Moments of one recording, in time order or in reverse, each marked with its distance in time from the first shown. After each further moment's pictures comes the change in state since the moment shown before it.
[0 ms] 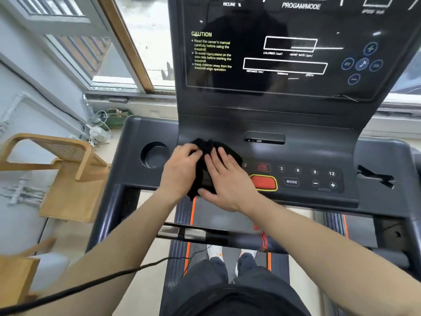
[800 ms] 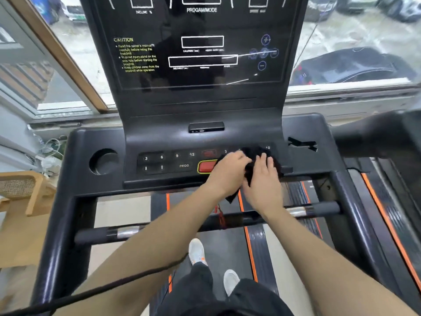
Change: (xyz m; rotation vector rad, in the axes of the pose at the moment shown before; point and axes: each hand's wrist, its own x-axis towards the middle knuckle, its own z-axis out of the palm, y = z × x) left_hand 0.005 0.207 0.070 -0.282 -0.353 0.362; right_hand -0.159 0.096 0.017 0.163 0.253 0.748
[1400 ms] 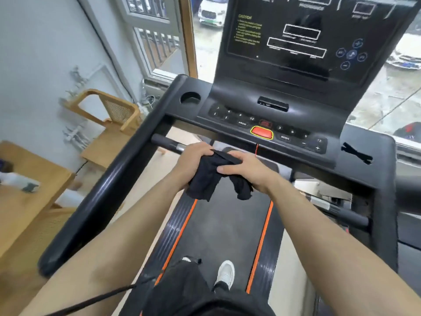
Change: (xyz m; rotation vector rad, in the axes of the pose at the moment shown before) left_hand -0.245 0.071 -0.062 -1.005 0.644 -0.789; right_hand -0.104 -0.073 -0.038 0.862 -0.913 -0.397
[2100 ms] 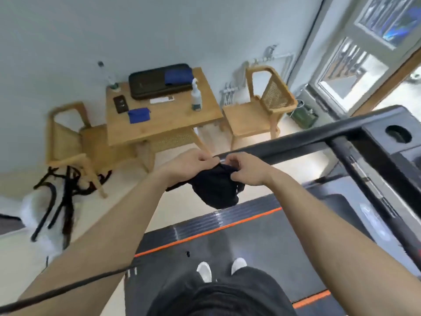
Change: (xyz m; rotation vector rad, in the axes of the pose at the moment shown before) left_hand -0.347 -0.104 -0.284 0.190 0.423 -0.178; right_hand -0.018 -0.061 0.411 -0.959 -0.855 -0.348
